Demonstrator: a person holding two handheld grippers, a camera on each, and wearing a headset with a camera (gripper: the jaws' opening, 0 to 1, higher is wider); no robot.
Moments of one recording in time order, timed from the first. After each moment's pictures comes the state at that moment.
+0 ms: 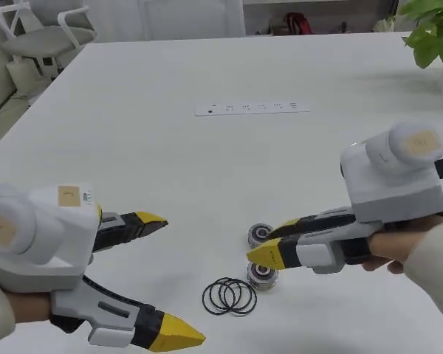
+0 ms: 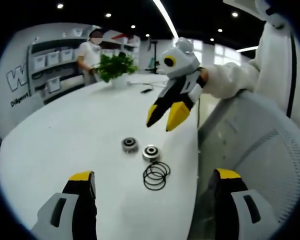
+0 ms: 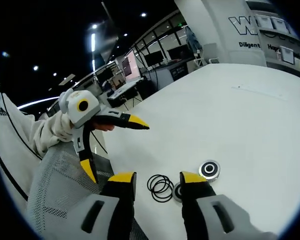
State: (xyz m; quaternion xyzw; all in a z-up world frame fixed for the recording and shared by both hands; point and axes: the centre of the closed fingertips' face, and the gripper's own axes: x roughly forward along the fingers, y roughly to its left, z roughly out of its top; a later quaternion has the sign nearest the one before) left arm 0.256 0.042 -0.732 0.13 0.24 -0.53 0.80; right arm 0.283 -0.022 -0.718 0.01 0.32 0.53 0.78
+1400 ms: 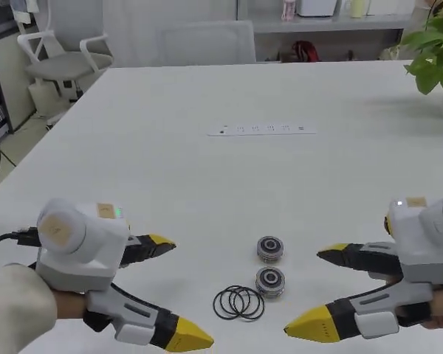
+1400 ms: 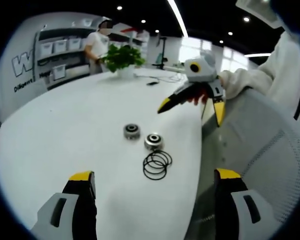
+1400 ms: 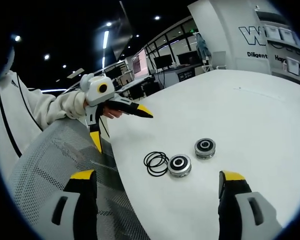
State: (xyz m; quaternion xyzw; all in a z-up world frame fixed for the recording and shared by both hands) left arm 0.256 0.053 -0.759 0.10 0.27 -0.51 0.81; right arm 0.256 -0.059 -0.754 -0.01 0.30 0.55 0.78
